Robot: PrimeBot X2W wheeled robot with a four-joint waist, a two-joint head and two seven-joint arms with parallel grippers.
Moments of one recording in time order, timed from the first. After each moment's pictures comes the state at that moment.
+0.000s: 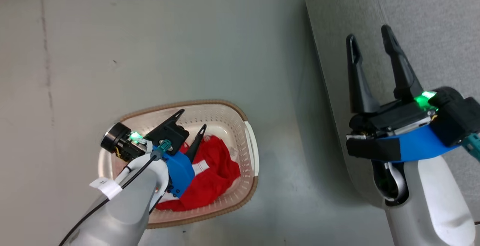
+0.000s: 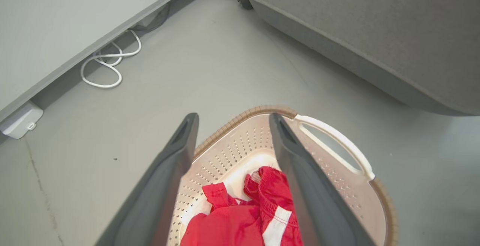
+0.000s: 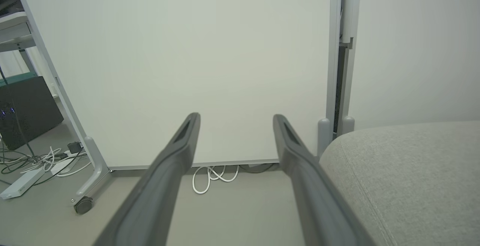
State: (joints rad) left arm -0.66 0.18 -0.70 0.91 -0.20 -0.13 -0.26; right arm -0.41 -0.05 0.12 0.03 0.22 0.13 -0.26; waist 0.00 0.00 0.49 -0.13
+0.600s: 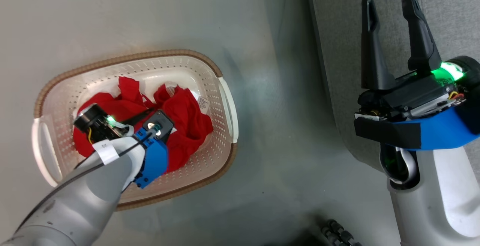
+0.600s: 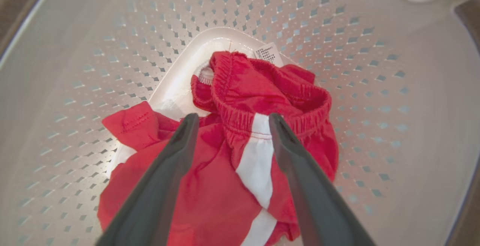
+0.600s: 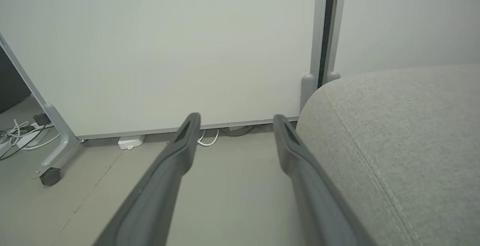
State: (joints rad) left arm -0.88 0.27 -1.19 1.13 -0.42 -0.13 -0.13; right arm -0.50 -0.05 0.12 -0.05 0.25 0.13 -0.26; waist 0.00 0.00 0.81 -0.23
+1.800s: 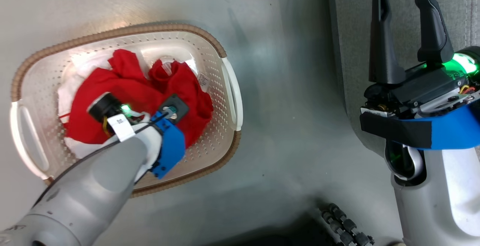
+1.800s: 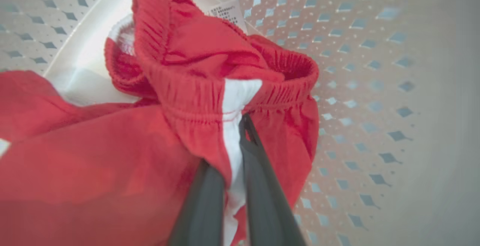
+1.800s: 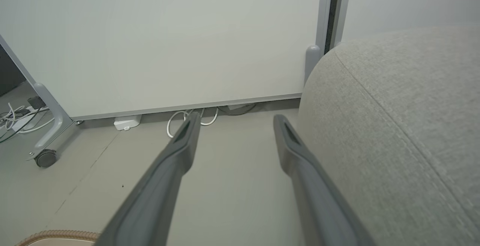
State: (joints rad) left arm -0.94 0.32 -1.28 0.94 -0.59 -0.13 0.10; right arm -0.53 -0.05 0.12 -0.10 0.26 0.13 -0.26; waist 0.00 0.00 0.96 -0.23
